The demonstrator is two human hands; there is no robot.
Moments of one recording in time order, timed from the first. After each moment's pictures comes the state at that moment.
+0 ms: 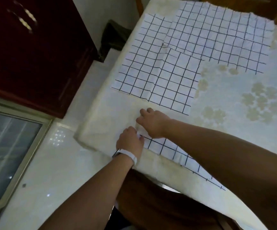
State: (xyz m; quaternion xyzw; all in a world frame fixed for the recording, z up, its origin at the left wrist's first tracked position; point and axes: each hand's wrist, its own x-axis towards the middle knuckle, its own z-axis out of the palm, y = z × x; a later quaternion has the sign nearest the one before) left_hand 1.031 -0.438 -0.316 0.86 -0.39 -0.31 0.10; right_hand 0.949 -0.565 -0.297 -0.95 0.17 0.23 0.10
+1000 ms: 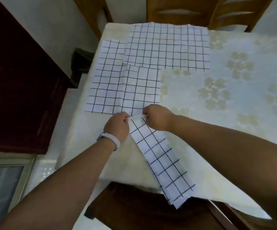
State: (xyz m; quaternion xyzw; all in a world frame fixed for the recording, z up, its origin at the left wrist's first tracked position) left_hand 1.025 -0.534 -0.267 0.77 -0.56 -0.26 0.16; right_hand 0.859 -0.608 -0.250 -0.85 0.45 0.06 0.28
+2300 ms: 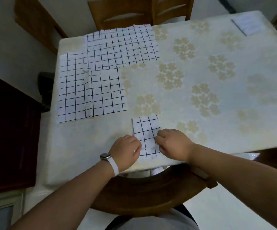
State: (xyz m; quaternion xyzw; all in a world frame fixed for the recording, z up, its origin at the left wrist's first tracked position) left_hand 0.944 -0.432 -0.265 0.43 -0.88 -0.19 0.08; right_hand 0.708 -0.430 -0.262 -0.89 0.44 -0.02 0.12
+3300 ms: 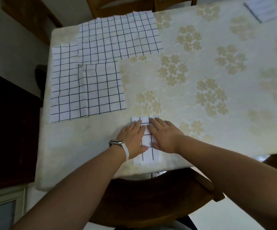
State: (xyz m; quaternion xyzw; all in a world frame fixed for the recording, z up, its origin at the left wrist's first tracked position) left_hand 0.902 -0.487 -0.298 0.47 -0.84 -0.17 -0.21; right_hand 0.718 -0.476 -0.312 -0.85 0.49 0.13 0.15
